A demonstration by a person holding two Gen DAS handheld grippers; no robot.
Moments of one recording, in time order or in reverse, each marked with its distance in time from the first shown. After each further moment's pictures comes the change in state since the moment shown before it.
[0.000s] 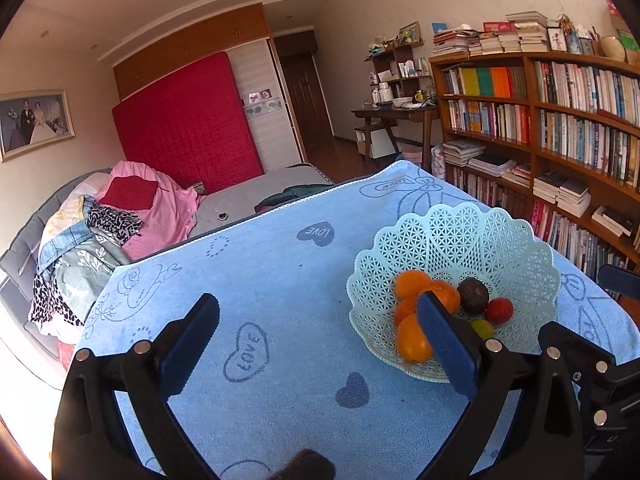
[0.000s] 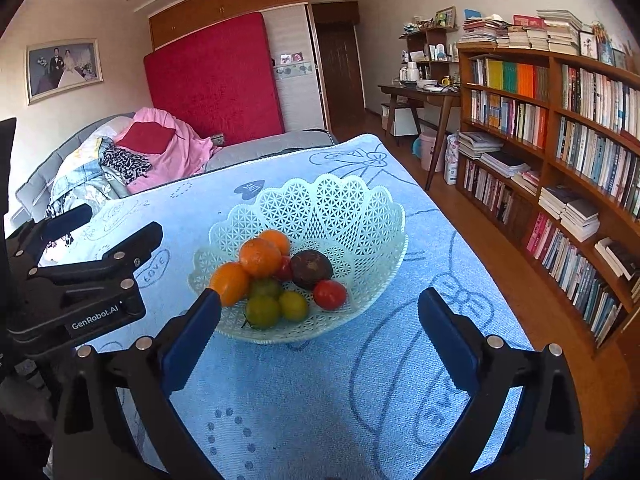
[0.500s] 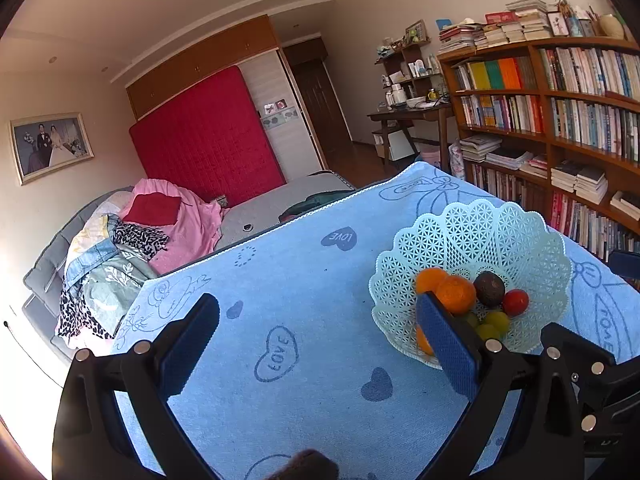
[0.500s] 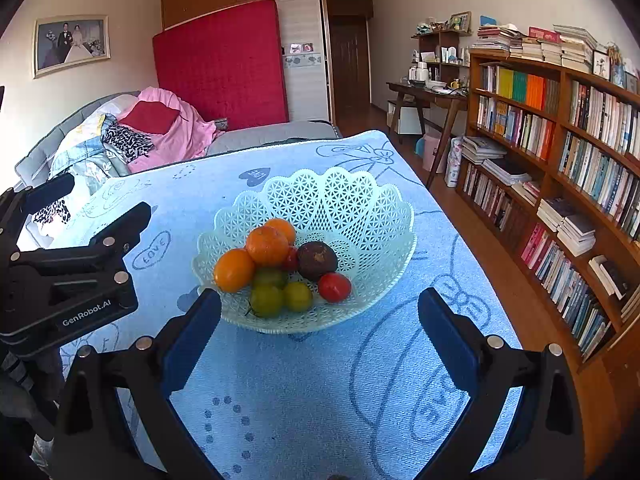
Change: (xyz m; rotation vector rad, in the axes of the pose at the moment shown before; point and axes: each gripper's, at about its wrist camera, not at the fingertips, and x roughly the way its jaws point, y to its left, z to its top) left arm -0.013 -0.005 -0.002 0.055 -0.023 0.093; right arm -0.002 0.010 0.001 -0.053 0.019 -0.016
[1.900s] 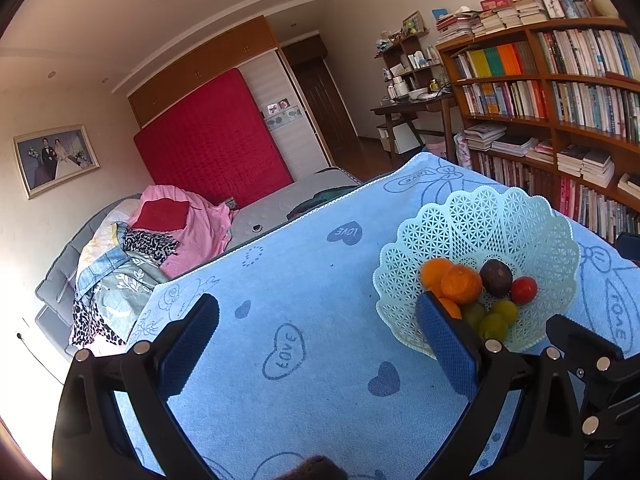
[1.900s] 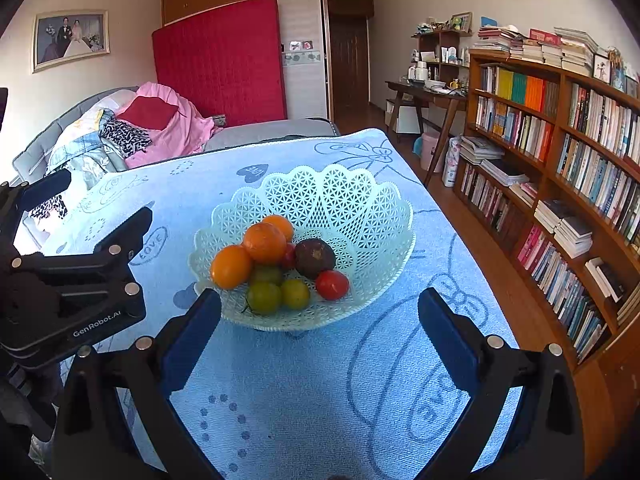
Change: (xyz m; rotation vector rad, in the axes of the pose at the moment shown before) left arm 0.003 -0.011 -0.005 0.050 0.011 0.043; right arm 0.000 0.001 0.000 -0.011 0.004 -0.007
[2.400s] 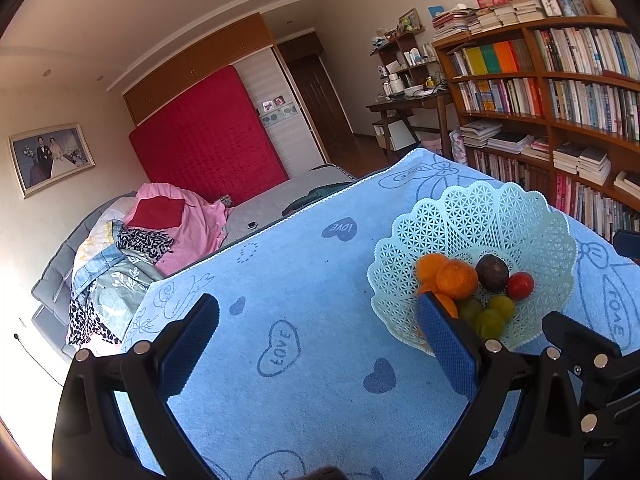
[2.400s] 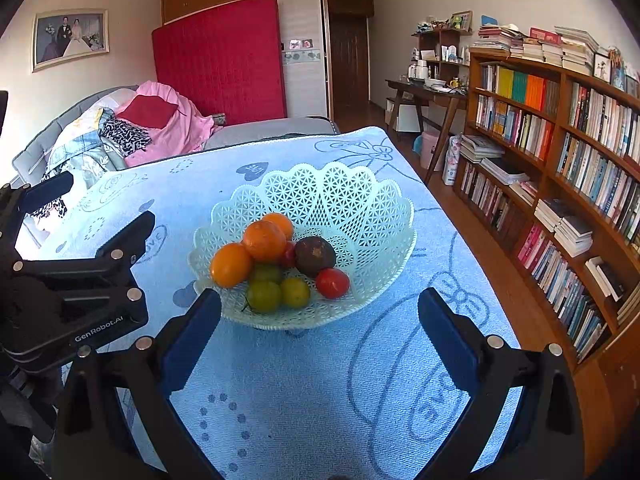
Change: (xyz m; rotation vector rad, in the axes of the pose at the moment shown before) left arm 0.001 -0.001 -0.003 0.005 0.012 -0.022; right arm 0.000 0.000 0.000 0.001 0.002 -0.001
